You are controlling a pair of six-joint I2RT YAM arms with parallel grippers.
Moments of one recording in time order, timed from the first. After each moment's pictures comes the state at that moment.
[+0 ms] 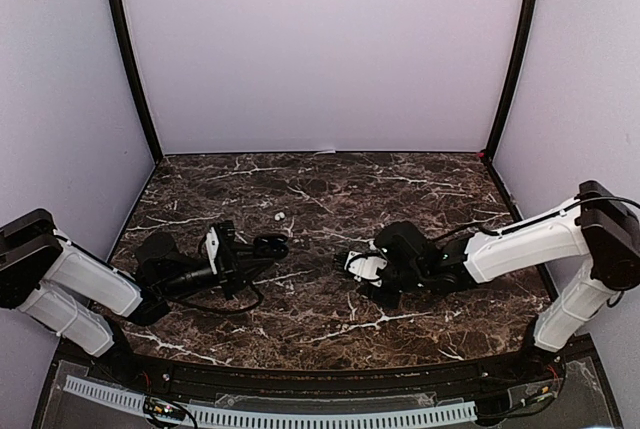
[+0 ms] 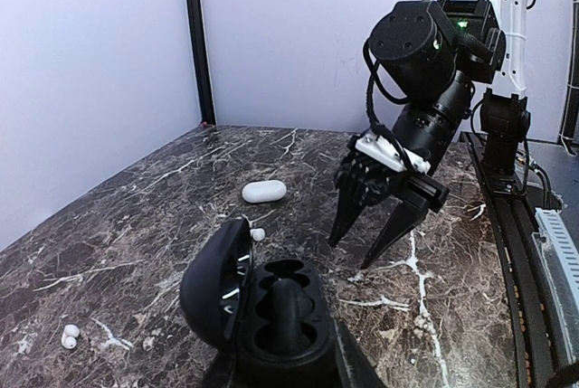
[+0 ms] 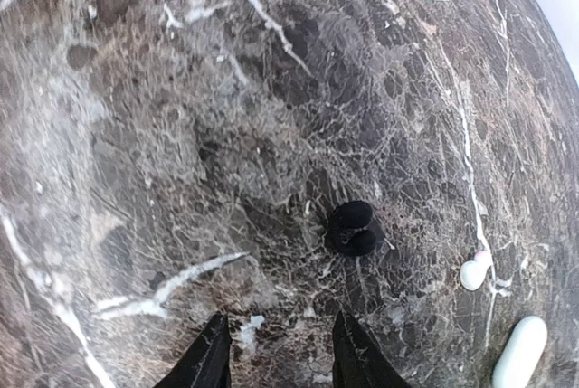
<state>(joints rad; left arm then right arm) -0.76 1.40 0.20 1.18 0.40 0.07 1.01 1.56 0.75 -0.03 0.08 -0.33</state>
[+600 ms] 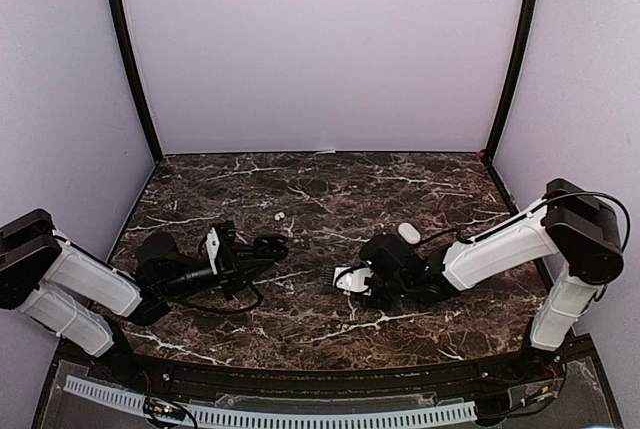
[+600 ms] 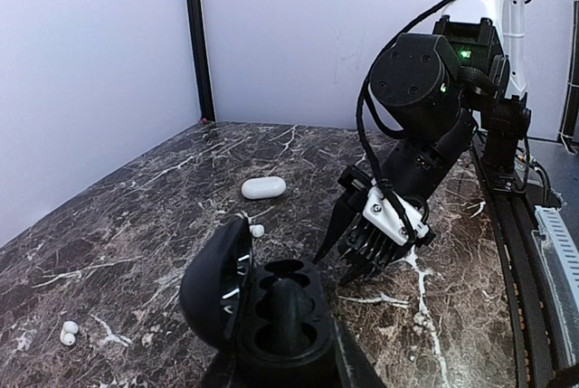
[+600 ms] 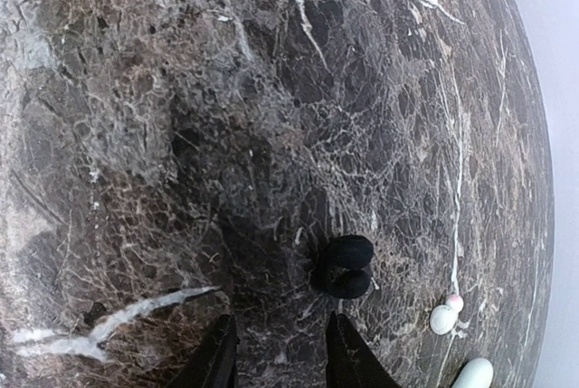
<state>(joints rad) -0.76 1.39 0.20 1.16 0.40 0.07 1.07 1.72 0.77 0.08 0.25 -0.58</state>
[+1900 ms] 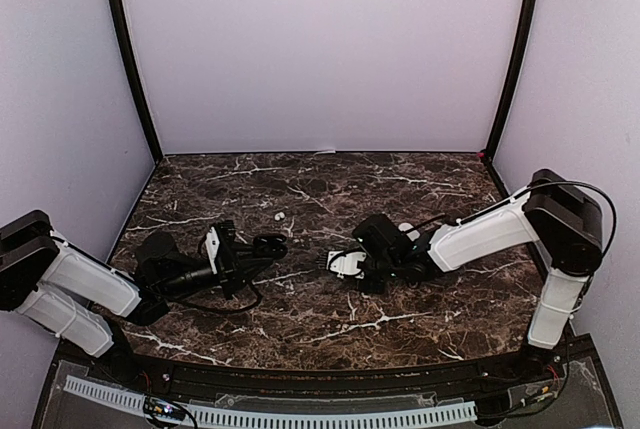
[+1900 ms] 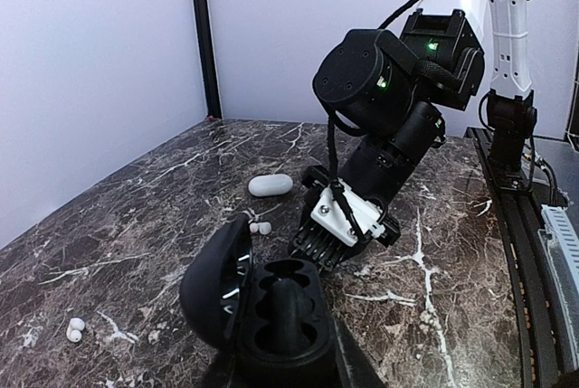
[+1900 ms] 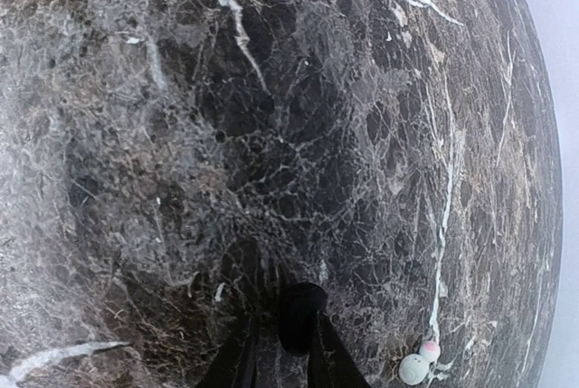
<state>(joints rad) -0.76 1.38 0.20 1.14 0.38 0.07 0.97 1.82 0.91 0.02 0.16 -0.65</state>
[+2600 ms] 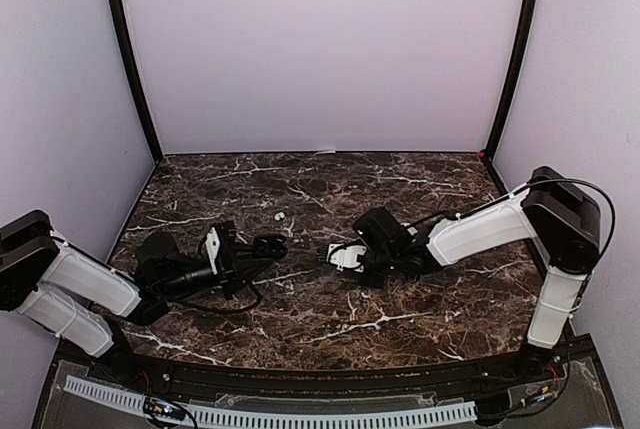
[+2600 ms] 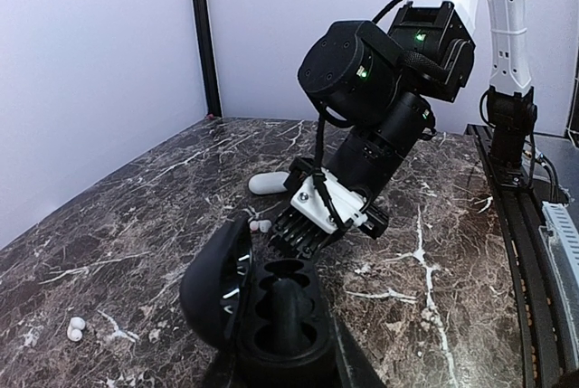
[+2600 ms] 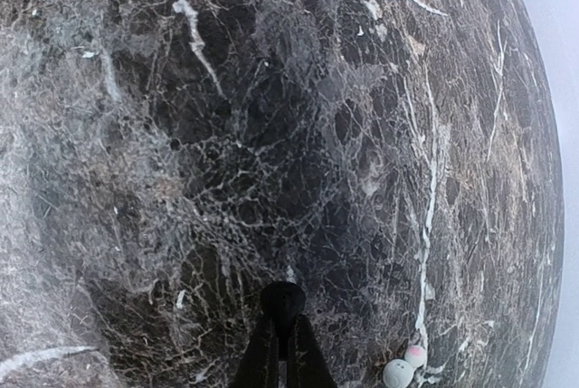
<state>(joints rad) -0.76 1.38 0.20 1.13 0.38 0.09 0.94 1.83 0.94 0.00 0.15 -0.64</state>
